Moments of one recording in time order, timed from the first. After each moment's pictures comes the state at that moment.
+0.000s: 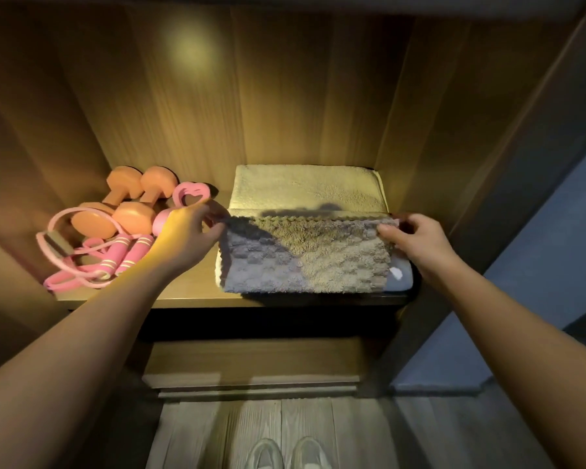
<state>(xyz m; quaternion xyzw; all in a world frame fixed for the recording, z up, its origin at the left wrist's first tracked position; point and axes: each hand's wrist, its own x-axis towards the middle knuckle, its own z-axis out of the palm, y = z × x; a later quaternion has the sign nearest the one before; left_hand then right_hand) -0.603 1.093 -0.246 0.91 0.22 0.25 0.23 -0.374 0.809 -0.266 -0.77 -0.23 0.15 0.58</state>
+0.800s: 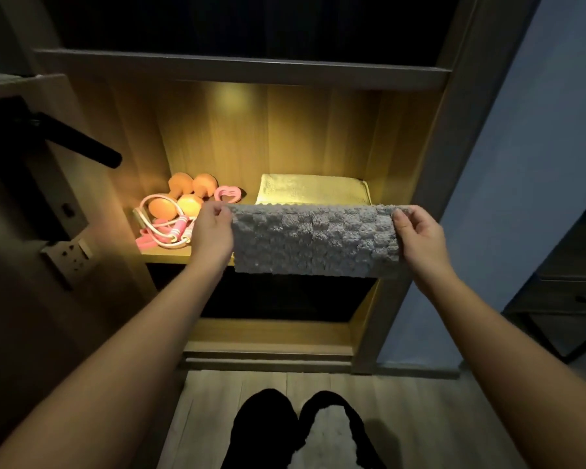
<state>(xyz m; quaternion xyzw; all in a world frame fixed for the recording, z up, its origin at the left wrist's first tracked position) -0.739 0.937 -0.190 0.67 0.37 0.40 0.50 -0.550 0.702 -0.197 -0.71 -0.29 -0.01 0.64</state>
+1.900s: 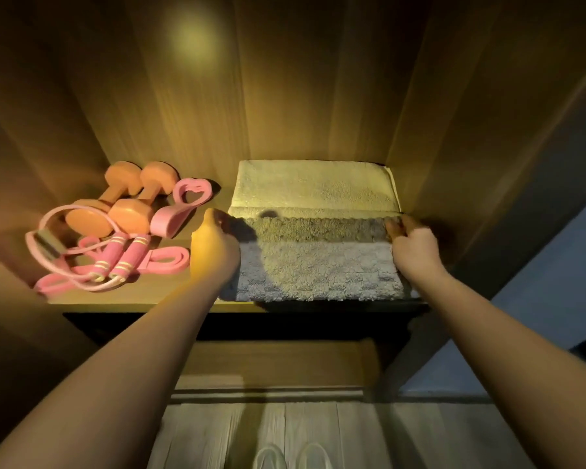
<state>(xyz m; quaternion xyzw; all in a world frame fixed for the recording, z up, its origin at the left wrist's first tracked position) -0.554 1.077 -0.303 0.77 0.44 0.32 0.34 -0.368 0.843 -0.295 -0.86 -0.19 0.06 0.48</state>
